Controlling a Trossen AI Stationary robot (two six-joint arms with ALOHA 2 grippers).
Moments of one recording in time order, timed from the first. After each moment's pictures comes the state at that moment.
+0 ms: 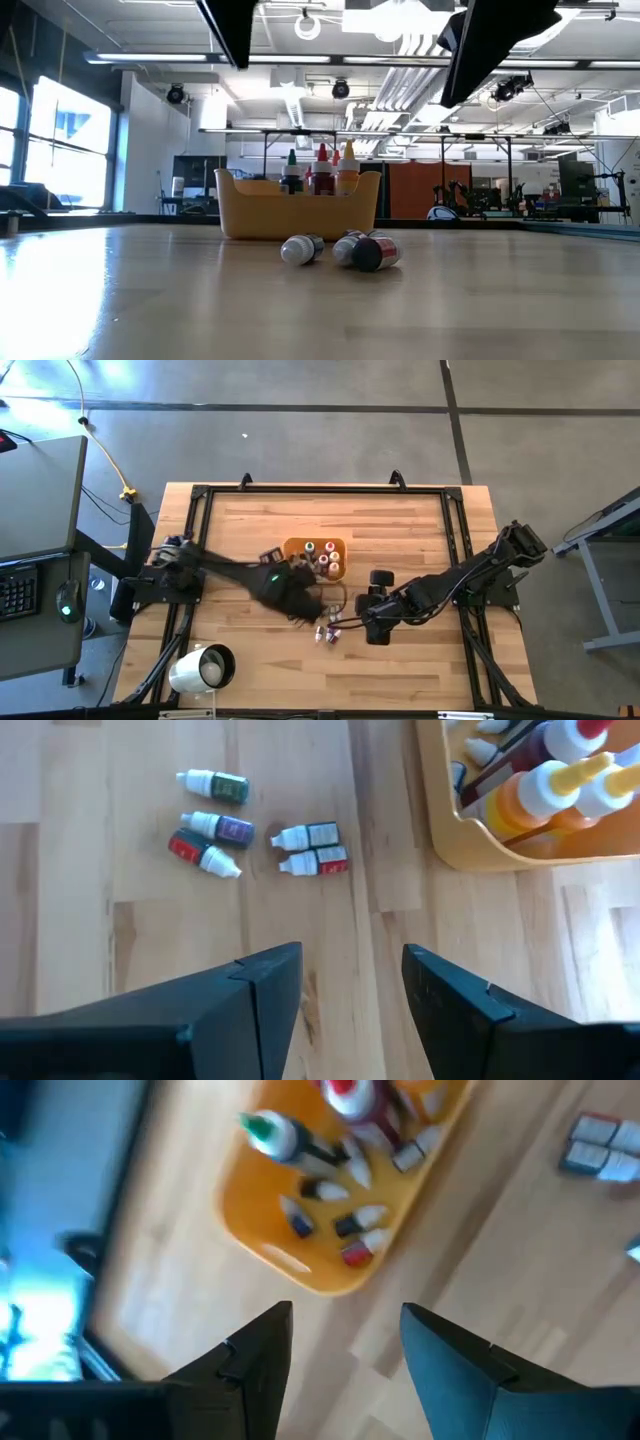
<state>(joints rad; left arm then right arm) -0.31 1.90 1.89 -1.58 -0.55 -0.76 0.43 1.60 1.23 -0.80 0.36 0.44</state>
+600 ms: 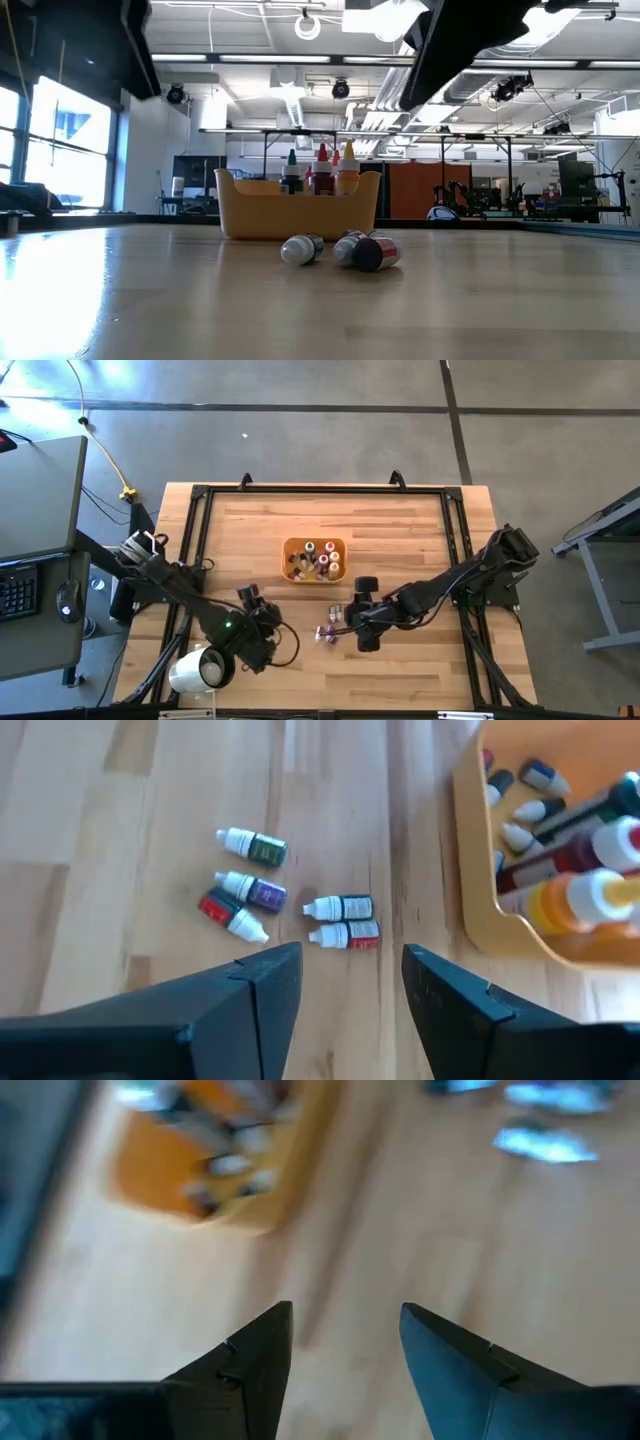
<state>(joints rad) -0.65 1.66 1.32 -1.17 -0.68 -0.91 0.43 1.67 1.23 -0.60 0.37 0.29</state>
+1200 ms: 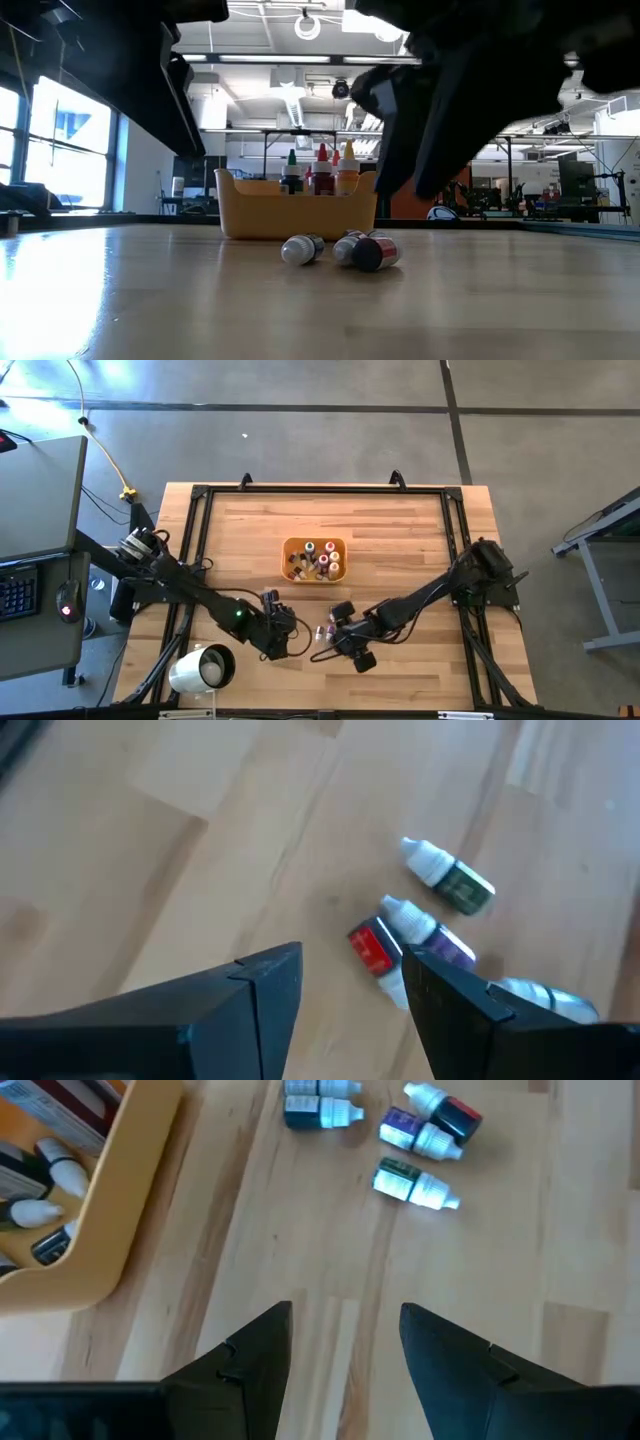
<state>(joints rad) -0.56 1.64 1.08 -0.54 -0.48 -0.63 0.43 1.89 1.23 -0.33 0.08 0.01</state>
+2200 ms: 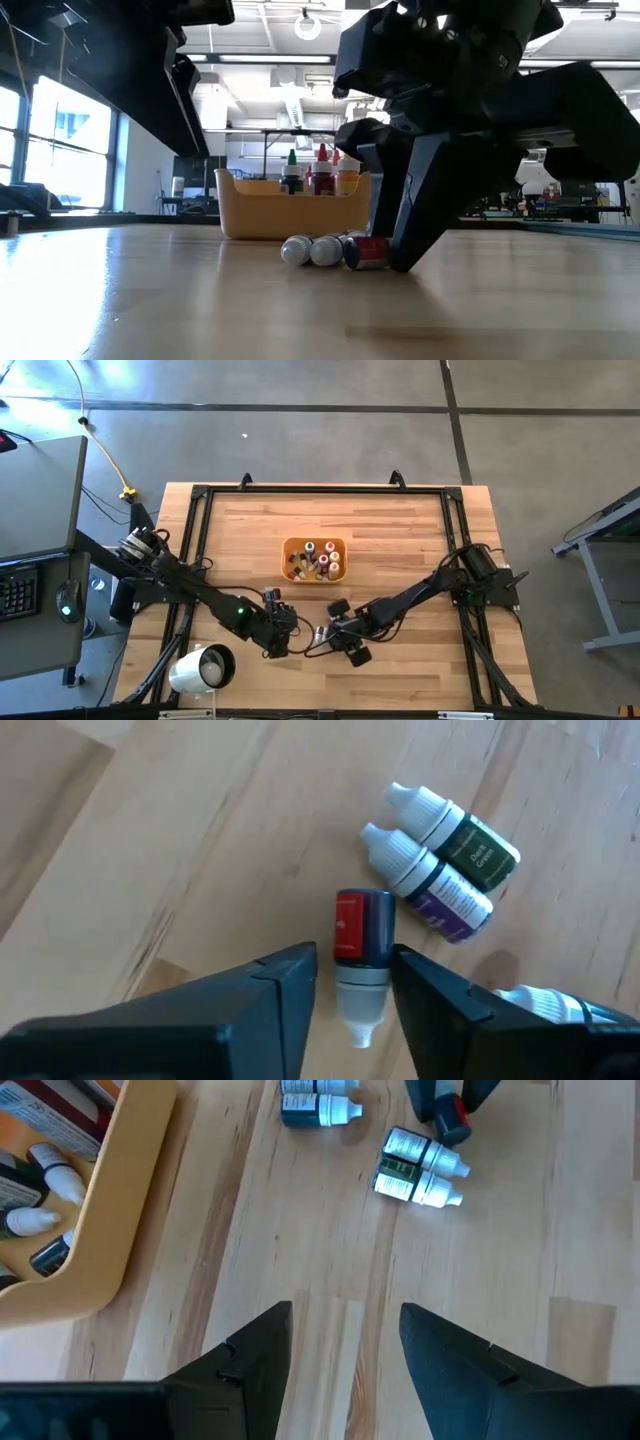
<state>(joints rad) -0.54 1.64 1.08 -0.55 -0.45 -0.58 0.38 2.01 1.23 -0.30 0.07 -0.07</state>
